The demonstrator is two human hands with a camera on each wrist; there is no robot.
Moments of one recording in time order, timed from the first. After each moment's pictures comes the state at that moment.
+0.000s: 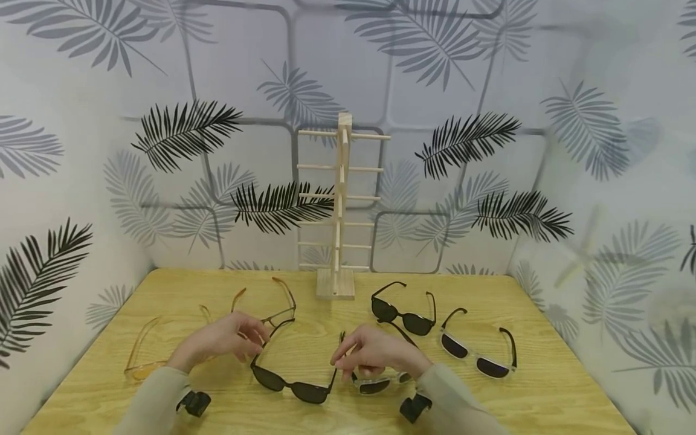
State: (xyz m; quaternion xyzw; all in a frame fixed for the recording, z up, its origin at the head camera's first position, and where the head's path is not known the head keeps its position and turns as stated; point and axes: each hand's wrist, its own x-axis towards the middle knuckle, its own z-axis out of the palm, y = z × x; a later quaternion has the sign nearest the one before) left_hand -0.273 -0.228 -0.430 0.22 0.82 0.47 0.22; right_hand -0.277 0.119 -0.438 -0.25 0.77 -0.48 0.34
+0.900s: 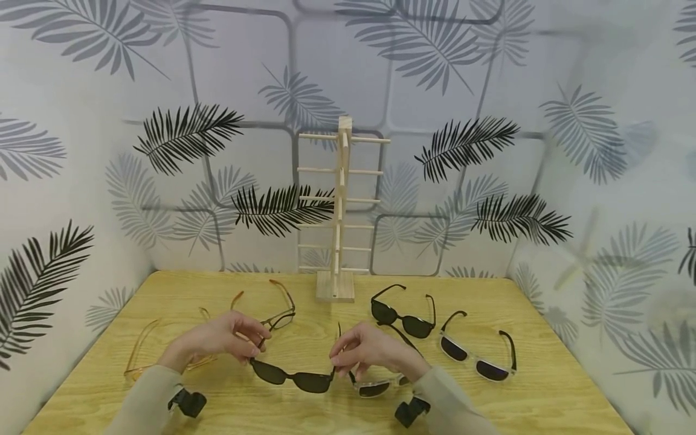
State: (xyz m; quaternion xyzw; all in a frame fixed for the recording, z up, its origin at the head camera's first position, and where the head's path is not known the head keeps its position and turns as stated) left_hand -0.280 -0.241 -0.433 0.26 0.78 0.51 0.25; right_hand -0.275 0.112 -0.430 -0.23 0.76 -0.53 0.32
